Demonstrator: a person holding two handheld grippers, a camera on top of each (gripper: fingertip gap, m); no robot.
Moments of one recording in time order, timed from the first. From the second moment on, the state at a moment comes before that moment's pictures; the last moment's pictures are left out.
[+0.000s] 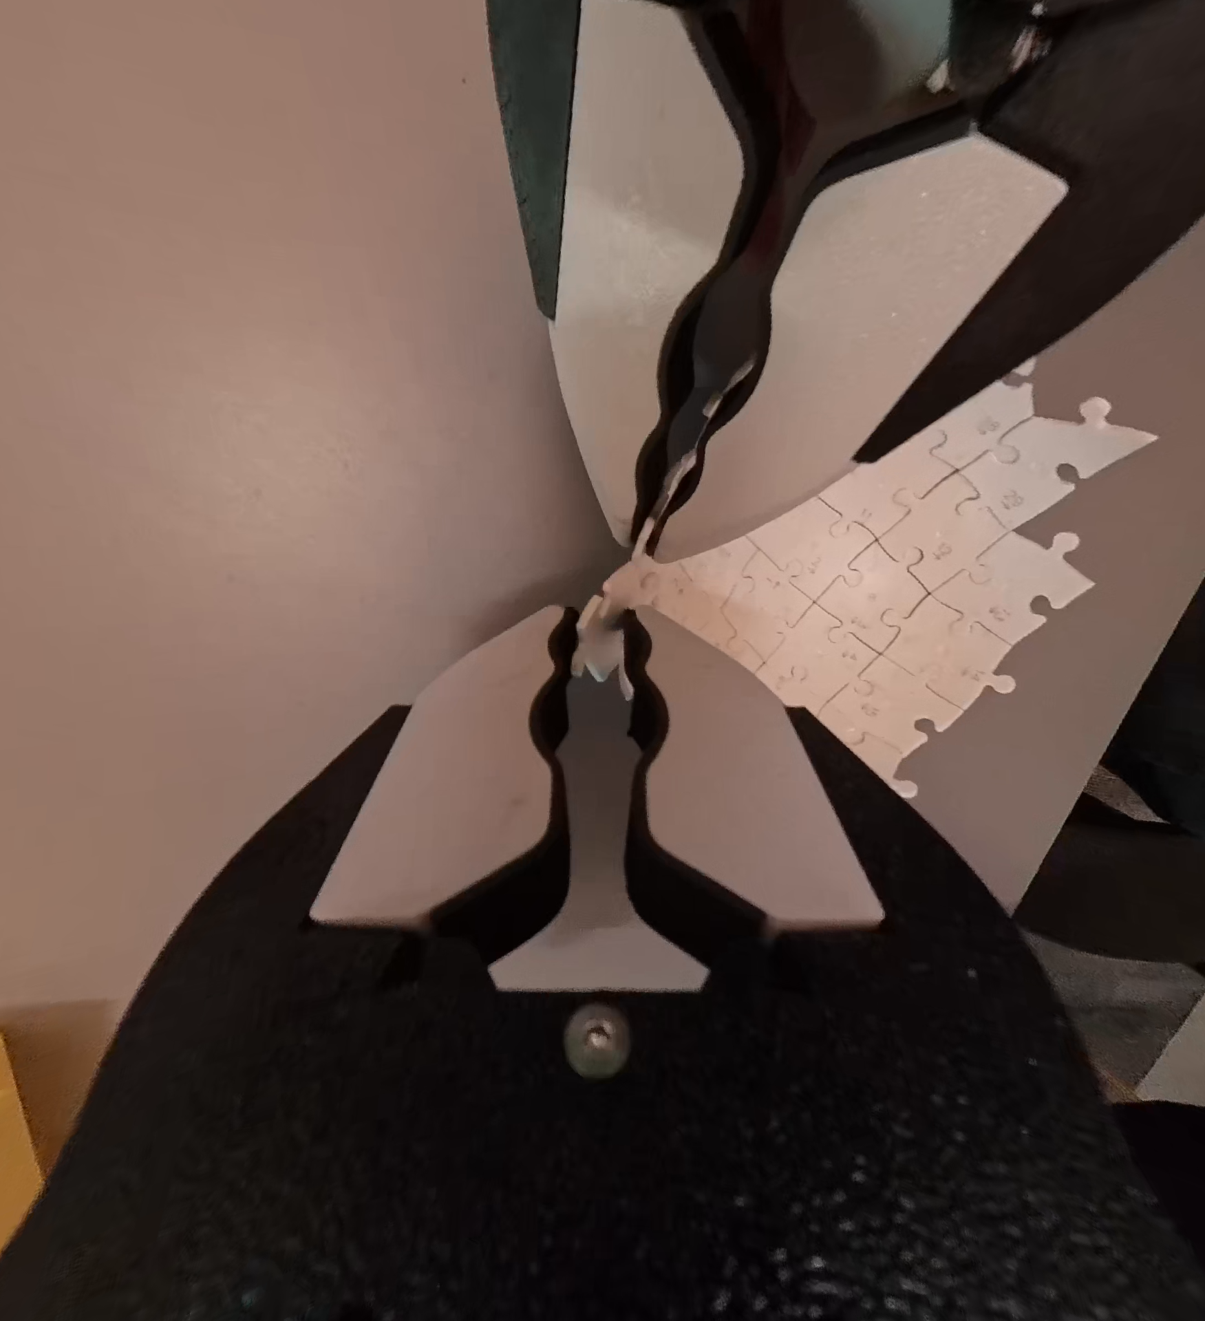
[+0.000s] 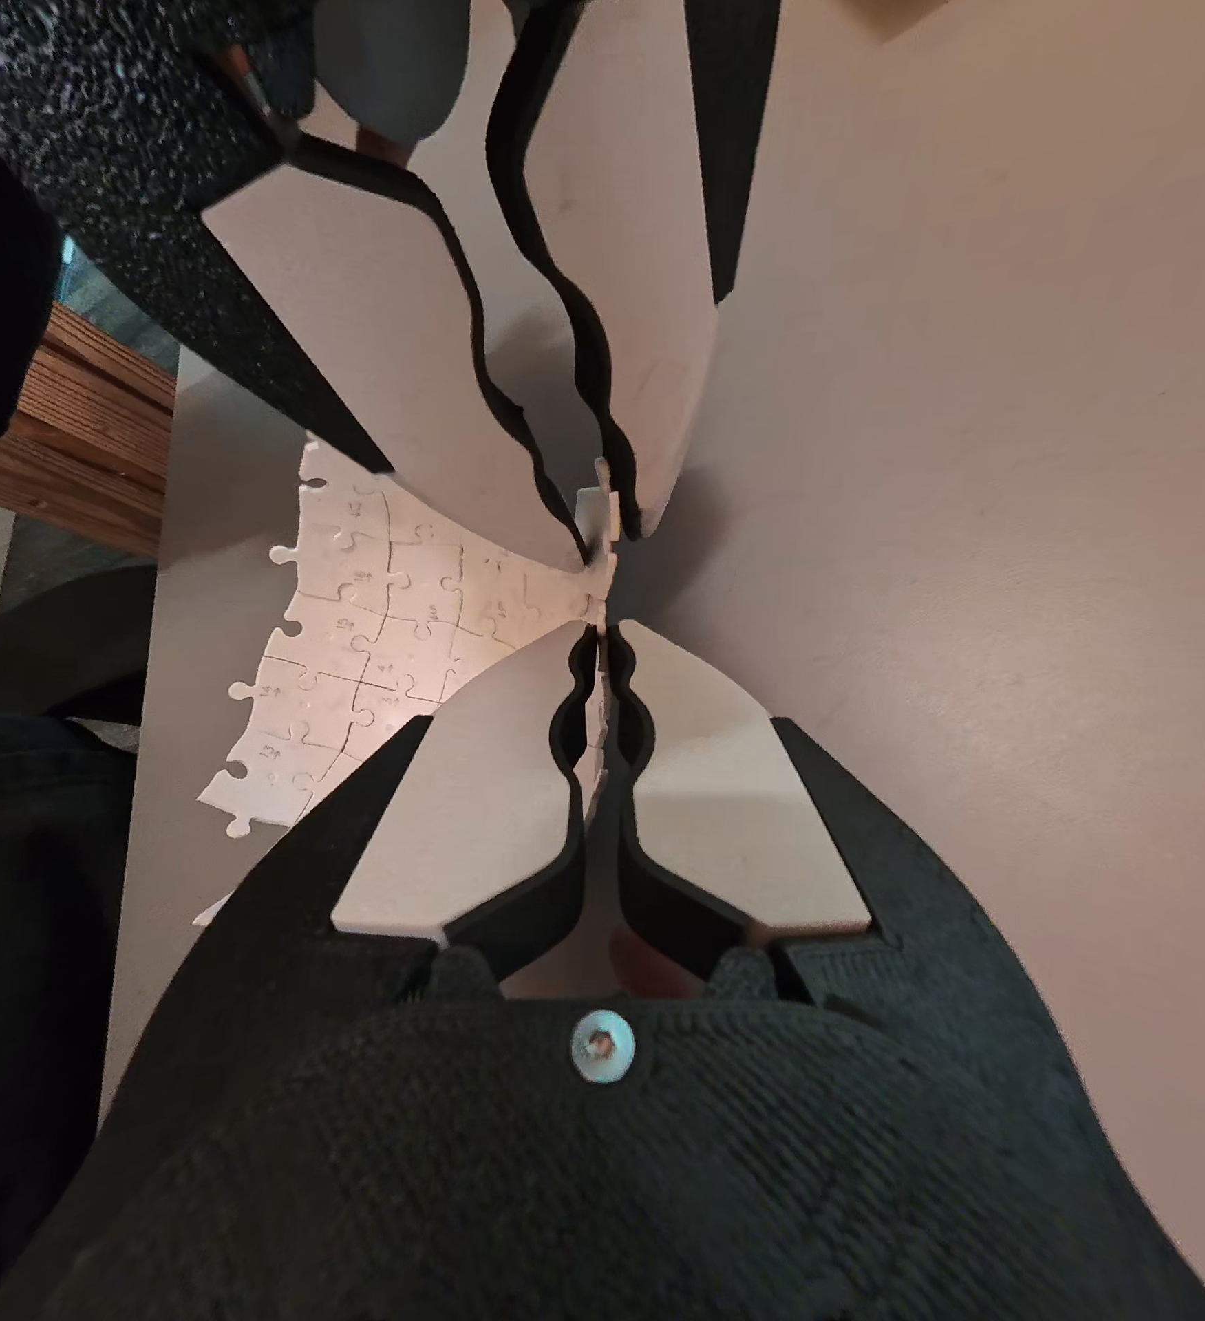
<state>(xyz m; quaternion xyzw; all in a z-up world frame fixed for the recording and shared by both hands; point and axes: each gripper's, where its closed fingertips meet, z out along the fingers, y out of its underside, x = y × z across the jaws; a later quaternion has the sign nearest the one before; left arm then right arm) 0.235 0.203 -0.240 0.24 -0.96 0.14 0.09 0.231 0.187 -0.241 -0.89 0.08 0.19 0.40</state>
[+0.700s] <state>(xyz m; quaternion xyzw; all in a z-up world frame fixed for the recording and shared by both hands) 0.225 0.192 -0.246 0.24 -0.94 0.21 0.13 0.231 0.187 -0.240 -0.89 0.09 0.19 0.40</state>
